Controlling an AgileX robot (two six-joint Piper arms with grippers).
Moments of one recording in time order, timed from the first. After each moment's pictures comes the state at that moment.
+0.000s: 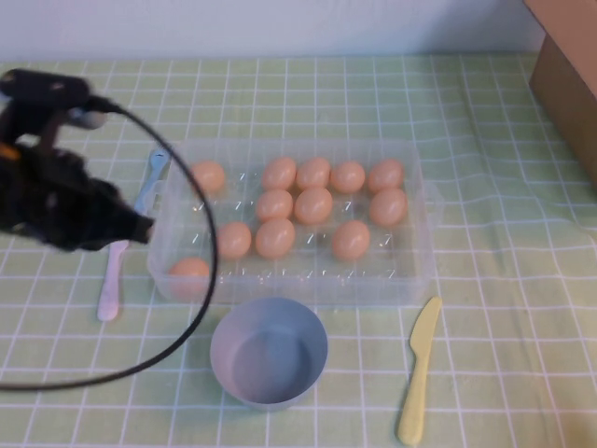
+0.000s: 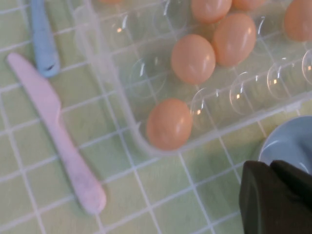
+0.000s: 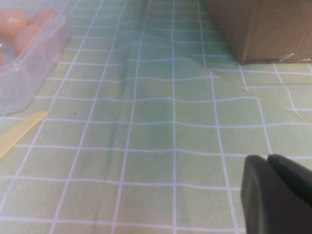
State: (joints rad) right arm 0.02 -0.01 0.03 0.12 0.37 -0.08; left arm -0.23 1.29 -1.07 -0.31 0.83 0.34
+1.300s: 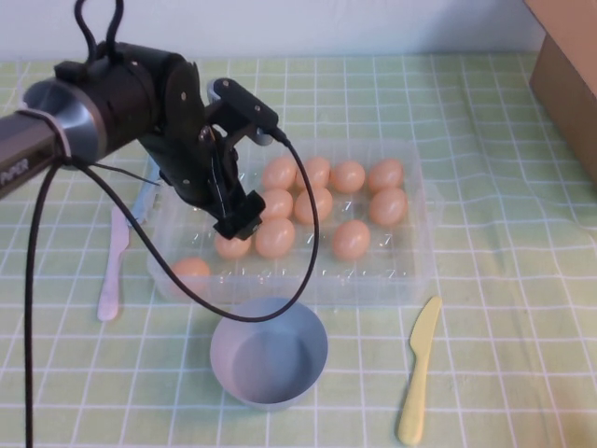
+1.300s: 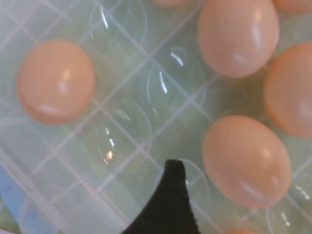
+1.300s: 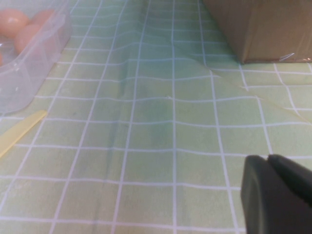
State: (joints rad) right arm 0.02 -0.01 0.03 0.12 0.37 -0.08; left arm -0.45 1.93 -1.57 0.01 0.89 0.39
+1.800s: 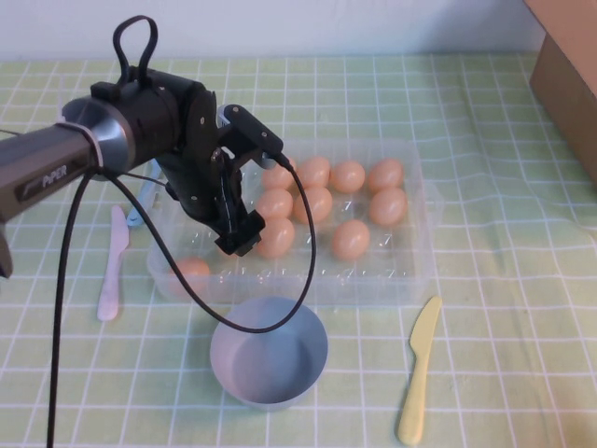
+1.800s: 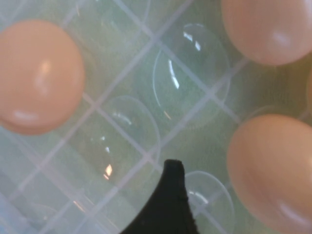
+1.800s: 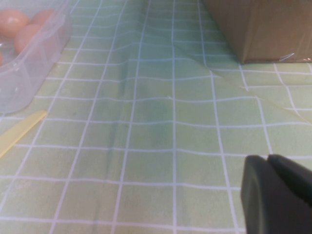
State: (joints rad) right arm 0.02 -0.01 0.03 0.12 0.37 -0.08; left arm -0.45 2.03 -1.59 0.07 0.87 0.39
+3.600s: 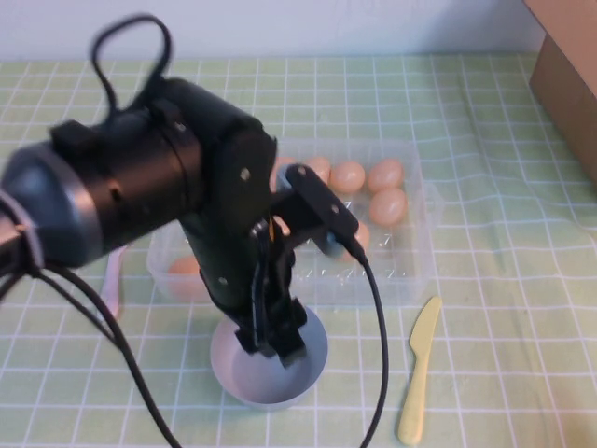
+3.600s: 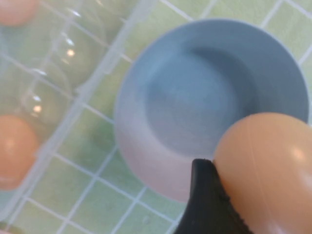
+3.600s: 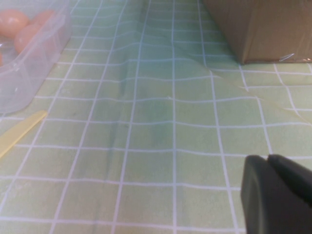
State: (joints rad) right arm 0.02 -0.01 0.03 0.12 0.37 -0.08; left arm -0.77 1.65 -1.34 0.04 1.16 0.26
